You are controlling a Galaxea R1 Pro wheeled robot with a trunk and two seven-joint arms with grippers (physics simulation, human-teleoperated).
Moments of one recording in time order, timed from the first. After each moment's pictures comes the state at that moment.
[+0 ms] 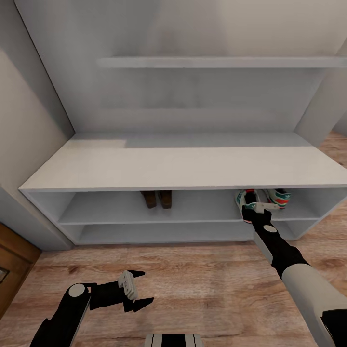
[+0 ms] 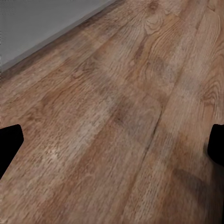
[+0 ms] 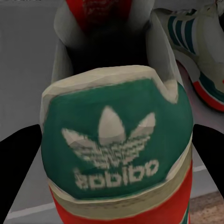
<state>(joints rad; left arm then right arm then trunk) -0.31 0.03 0.10 -1.14 -0.34 0.05 -1.18 -0.85 -0.20 0.16 -0.64 -0.25 -0.01 -0.20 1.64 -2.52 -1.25</state>
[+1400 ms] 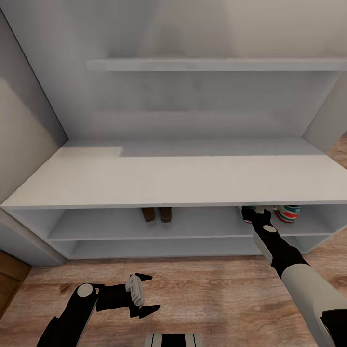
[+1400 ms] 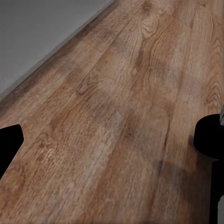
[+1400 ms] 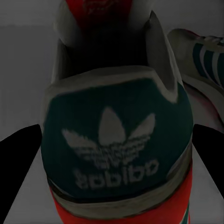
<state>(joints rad) -0.31 0.03 0.01 -1.14 -0.34 0.05 -1.18 -0.85 -0.20 0.16 -0.64 -0.25 -0.01 -0.20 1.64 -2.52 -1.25</state>
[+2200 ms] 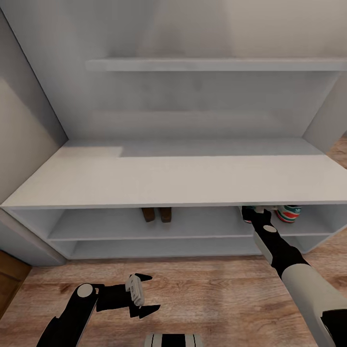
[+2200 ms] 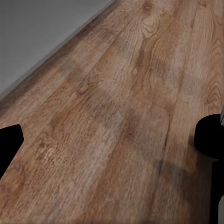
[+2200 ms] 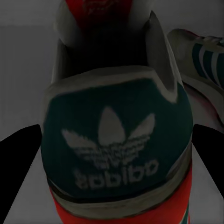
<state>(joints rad) -0.31 0.03 0.01 -1.13 -0.34 0.05 -1.18 -0.85 -0.20 0.16 -0.64 -0.25 -0.01 -0.20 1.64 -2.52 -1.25</state>
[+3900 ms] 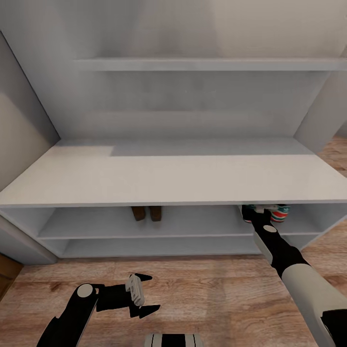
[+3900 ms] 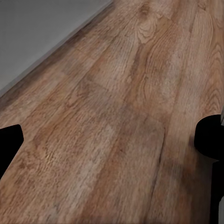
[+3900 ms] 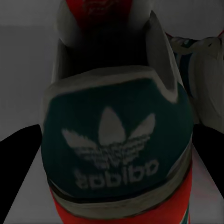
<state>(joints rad) -0.31 0.03 0.01 -1.13 -0.34 0.04 -1.18 -0.85 -0.20 0.16 -0.64 -0.24 -0.02 -0.19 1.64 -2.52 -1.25</state>
